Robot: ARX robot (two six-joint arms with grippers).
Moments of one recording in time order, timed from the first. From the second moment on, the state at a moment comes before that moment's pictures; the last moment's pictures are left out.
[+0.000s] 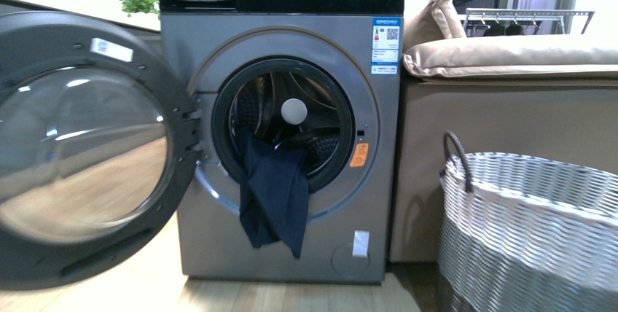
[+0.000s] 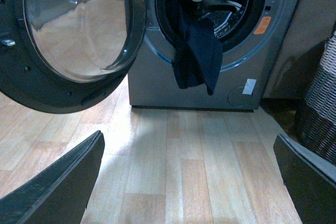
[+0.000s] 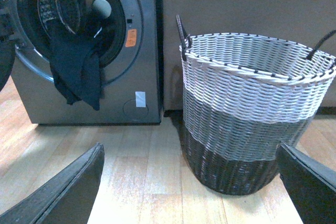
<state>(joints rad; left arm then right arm) 0.00 0.00 0.01 0.00 0.00 0.00 0.00 0.00 0.01 0.00 0.00 0.00</state>
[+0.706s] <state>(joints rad) 0.00 0.00 0.01 0.00 0.00 0.00 0.00 0.00 0.01 0.00 0.00 0.00</state>
